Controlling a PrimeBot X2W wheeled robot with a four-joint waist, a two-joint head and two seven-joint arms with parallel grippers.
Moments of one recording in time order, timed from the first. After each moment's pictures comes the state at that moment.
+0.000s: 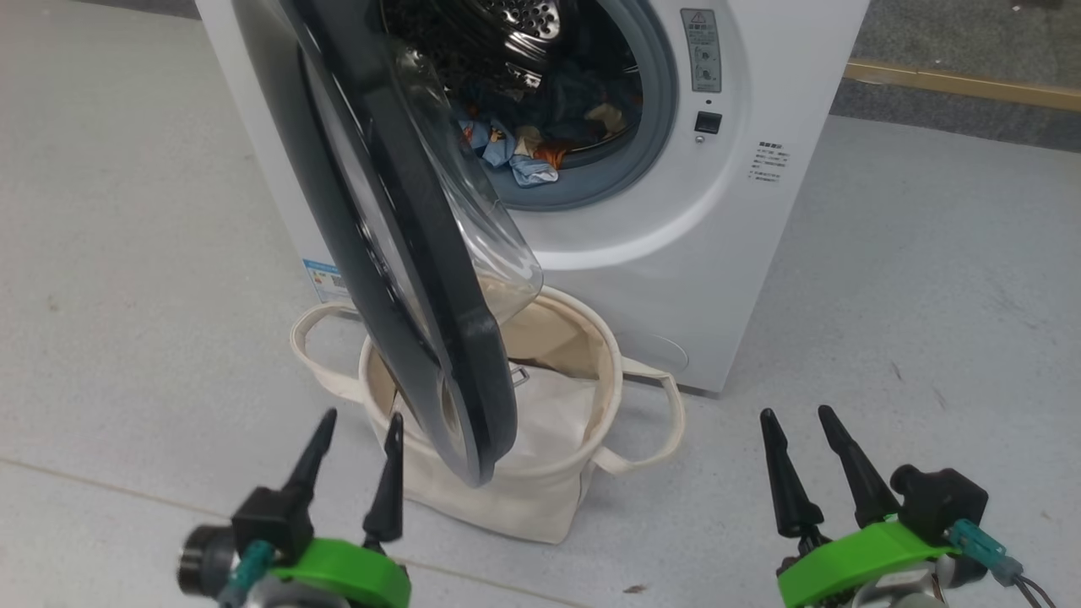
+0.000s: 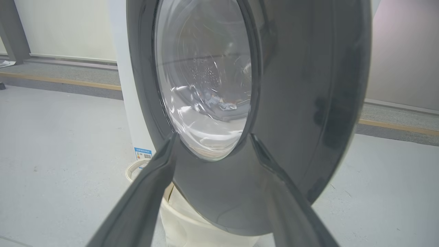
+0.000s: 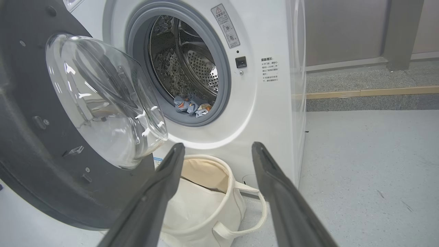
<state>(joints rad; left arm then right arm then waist) -0.17 0.09 -0.24 0.33 -0.22 0.07 -0.25 -0.07 -0.06 0.12 0.26 0.30 0.13 -0.25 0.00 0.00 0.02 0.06</state>
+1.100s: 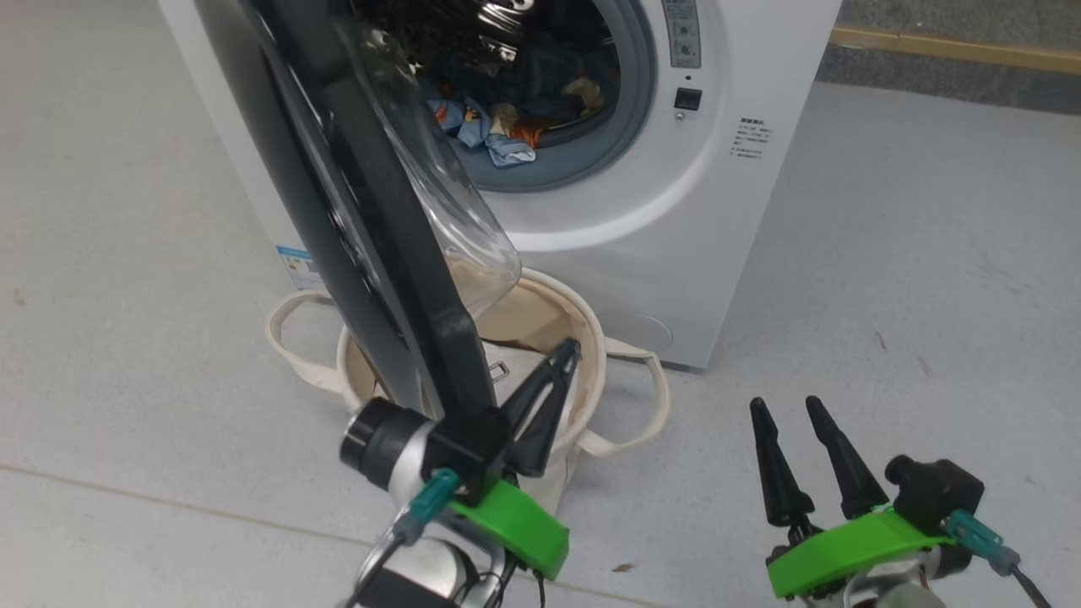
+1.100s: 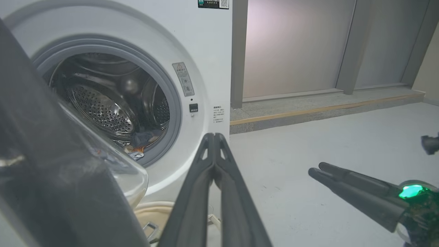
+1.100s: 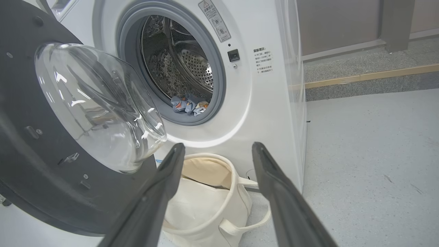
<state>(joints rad) -0.36 0.06 -0.56 0.12 -0.17 0.07 -0.09 -0.09 -0.05 0.15 0.26 0.37 0.13 -0.25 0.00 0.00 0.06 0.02</state>
